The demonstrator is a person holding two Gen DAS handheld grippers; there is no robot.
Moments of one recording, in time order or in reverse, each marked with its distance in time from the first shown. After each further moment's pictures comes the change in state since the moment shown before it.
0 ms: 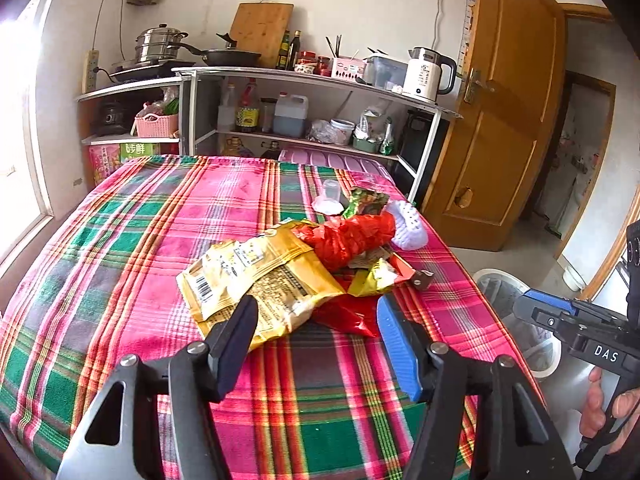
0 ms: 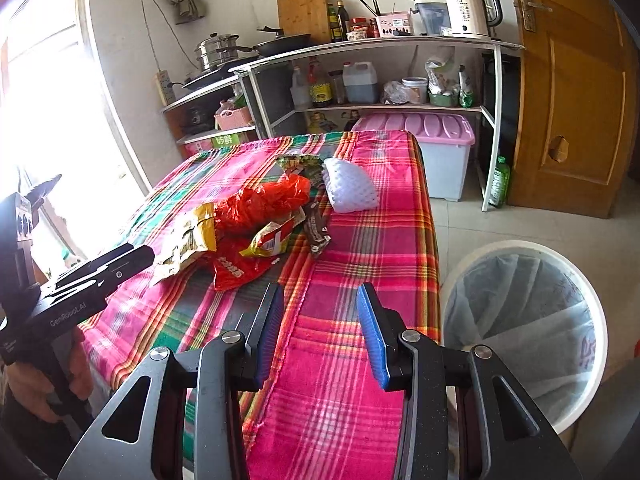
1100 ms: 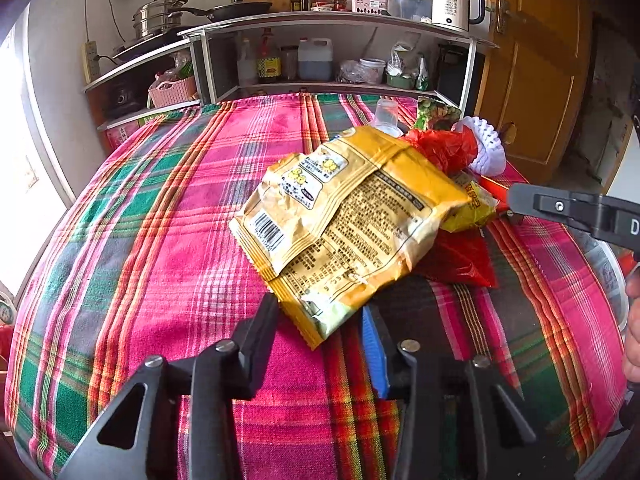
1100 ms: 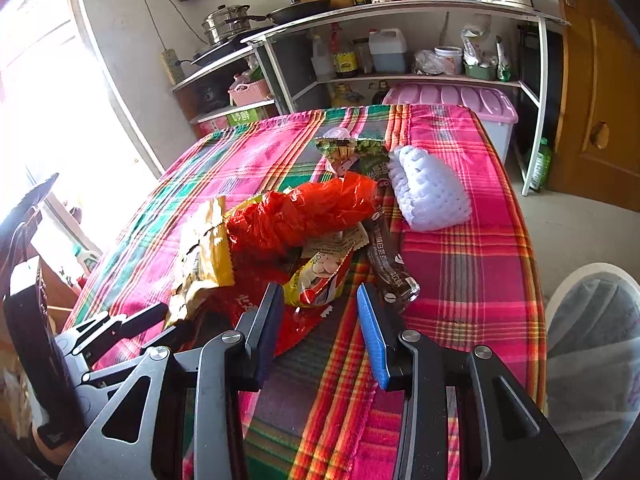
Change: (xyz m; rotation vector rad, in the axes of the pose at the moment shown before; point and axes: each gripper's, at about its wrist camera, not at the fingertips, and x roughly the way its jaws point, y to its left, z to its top) left arm 0.054 0.019 -0.022 0.103 0.197 0.158; right arm 0.101 0.033 0.038 0.023 0.112 0.092
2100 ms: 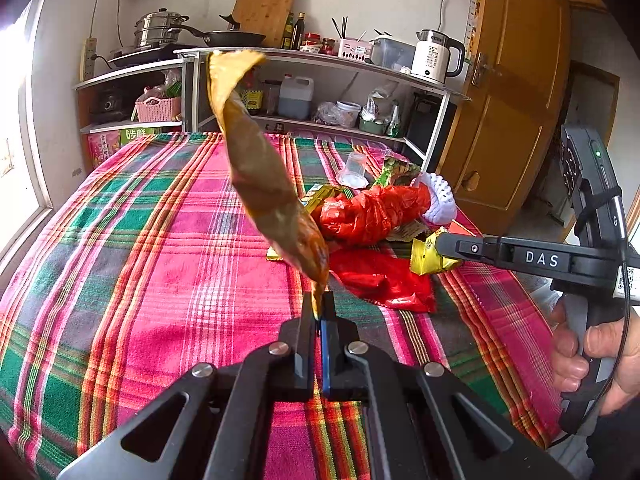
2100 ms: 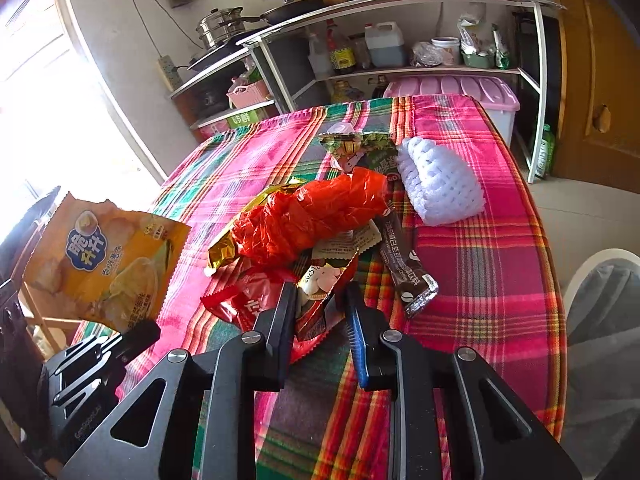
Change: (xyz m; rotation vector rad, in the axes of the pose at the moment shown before) left arm -0.043 0.020 -0.008 -0.074 -0.144 -0.168; right arm -0.008 0.005 -0.006 0.042 -0.006 0.022
